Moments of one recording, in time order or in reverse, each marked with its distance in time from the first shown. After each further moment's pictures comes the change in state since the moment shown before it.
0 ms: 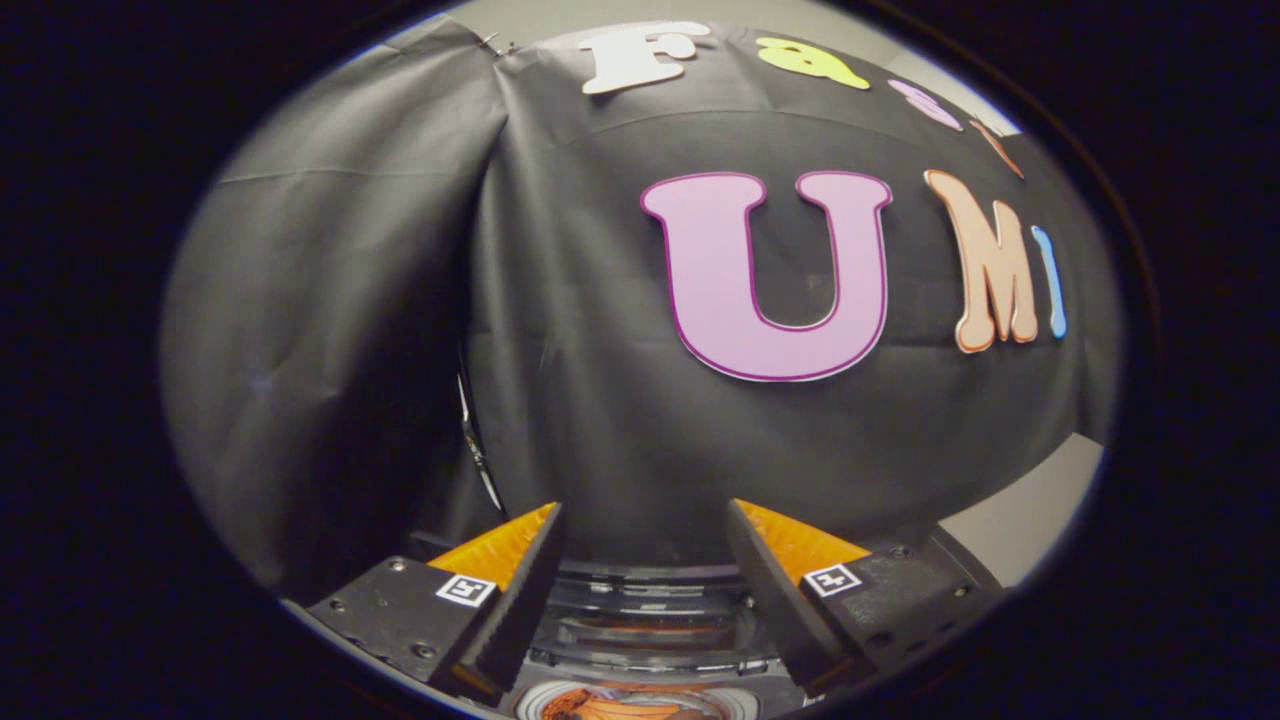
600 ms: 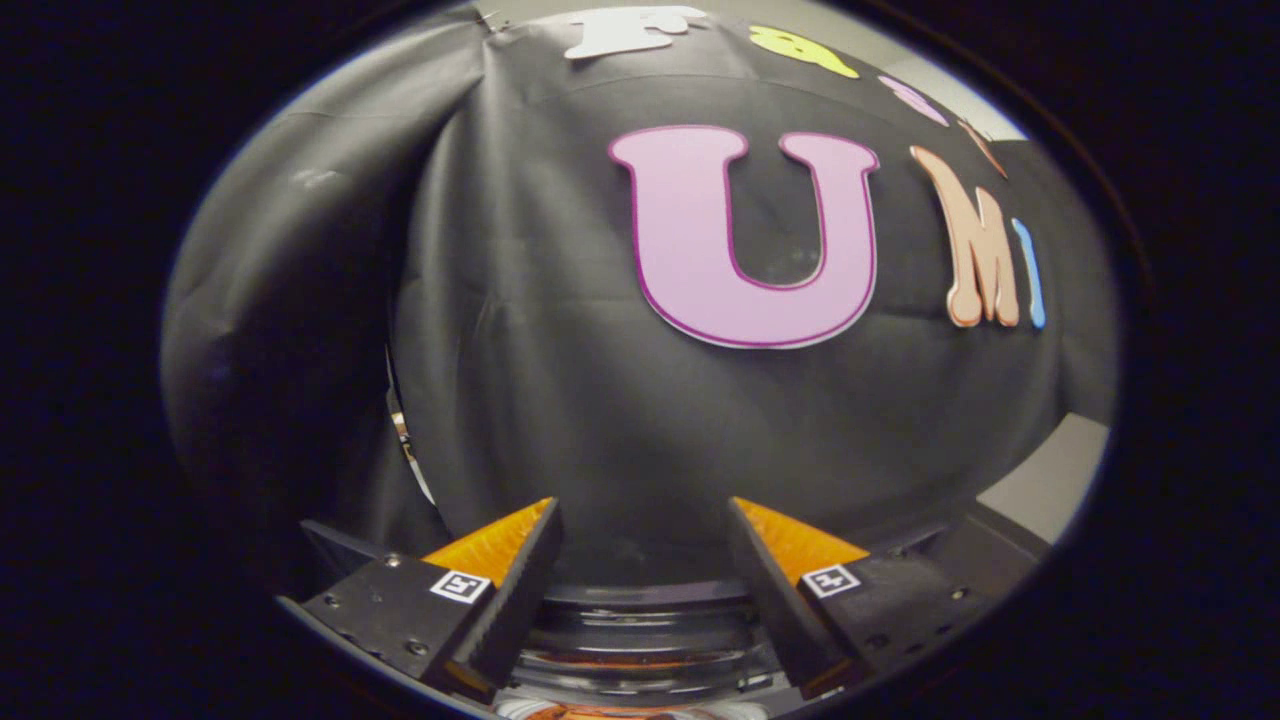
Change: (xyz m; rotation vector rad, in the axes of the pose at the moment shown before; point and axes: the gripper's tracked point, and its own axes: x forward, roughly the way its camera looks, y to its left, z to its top) arm 0.043 -0.015 -0.042 0.001 0.004 -0.137
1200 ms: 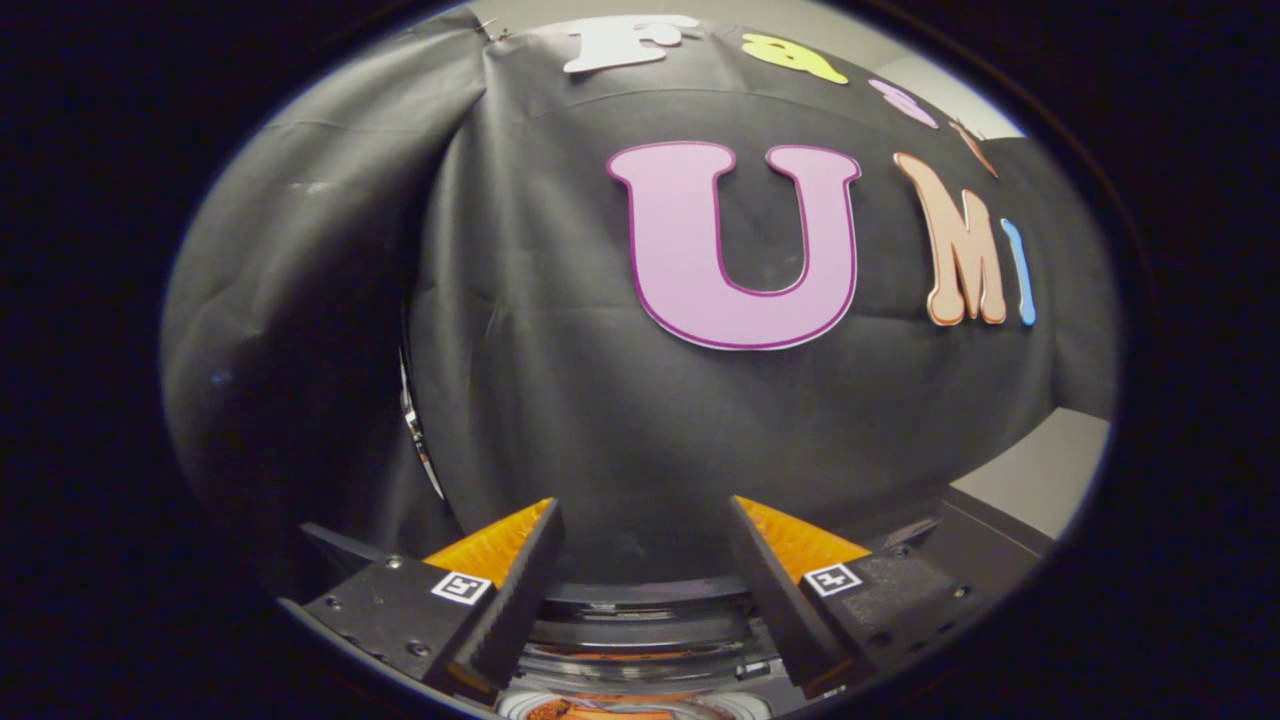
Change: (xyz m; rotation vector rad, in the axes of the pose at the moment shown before) arm -0.029 -0.002 -0.002 0.001 0.002 0.011
